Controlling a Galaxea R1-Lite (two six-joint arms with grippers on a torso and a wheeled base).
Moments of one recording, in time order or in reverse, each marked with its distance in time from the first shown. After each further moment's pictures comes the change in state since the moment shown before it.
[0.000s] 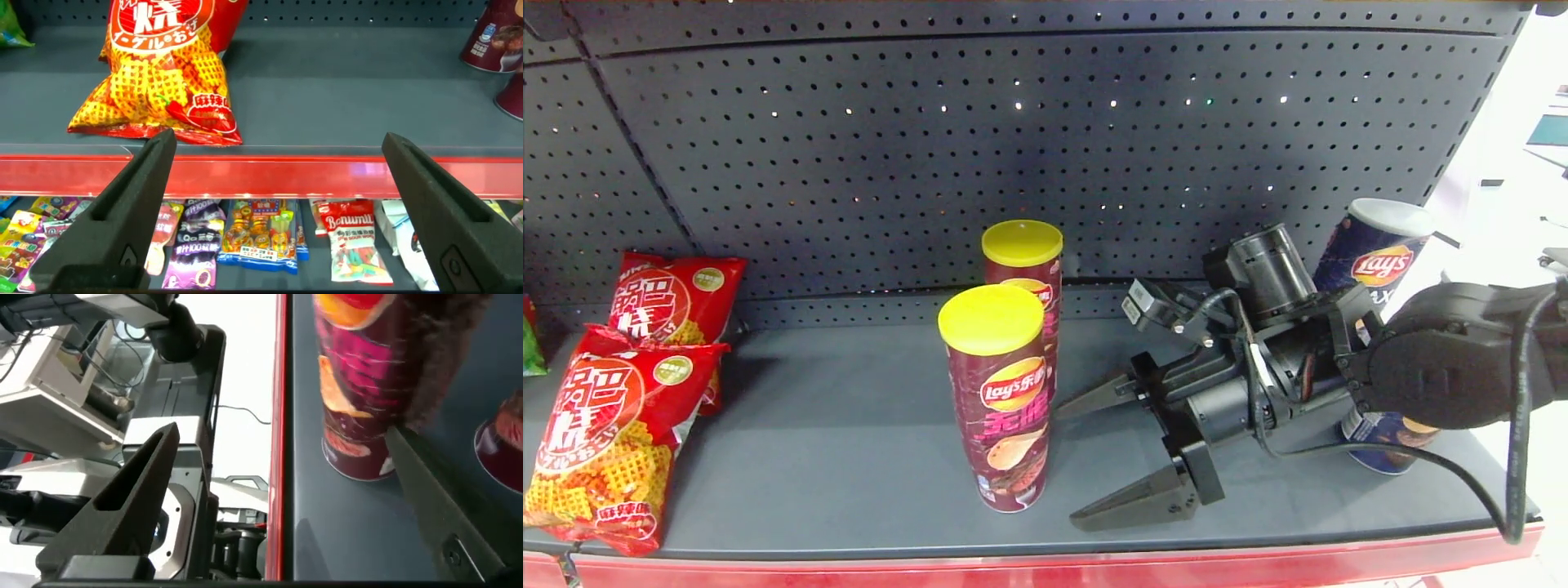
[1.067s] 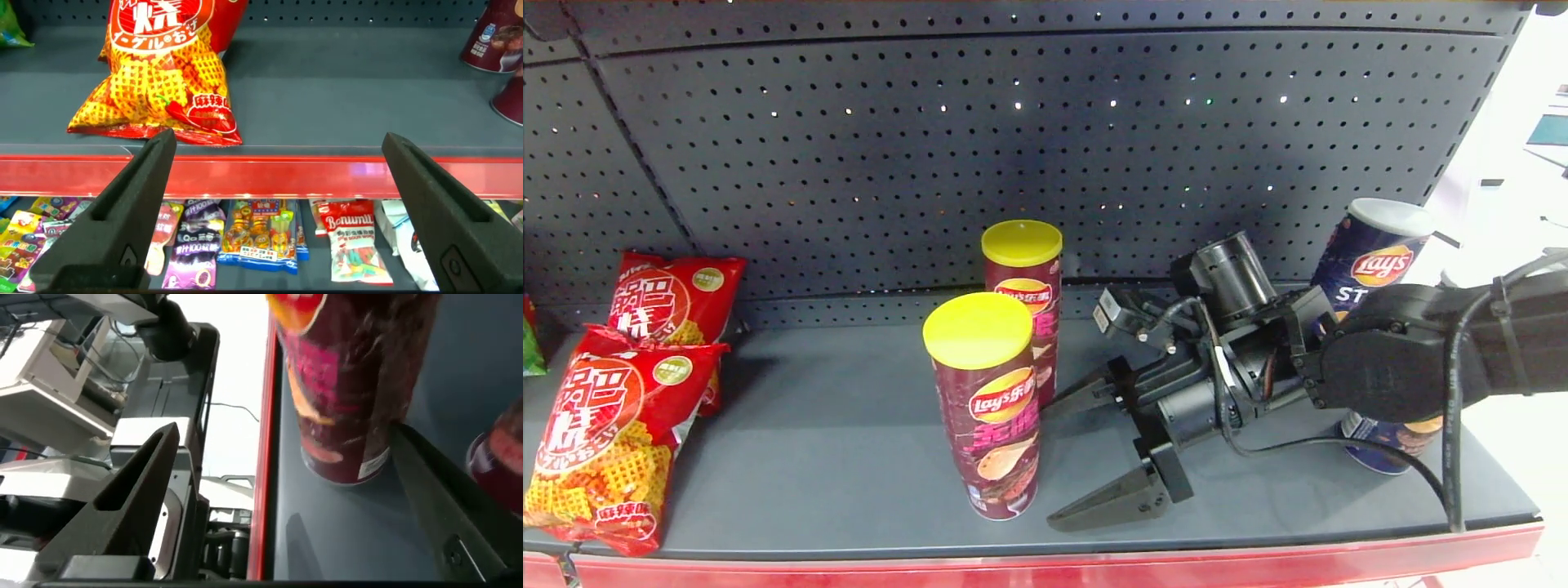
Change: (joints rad) left arm 0.000 0.000 0.000 0.000 0.000 0.000; right arm 0.028 0.064 -0.056 0.016 -0.004 -0.019
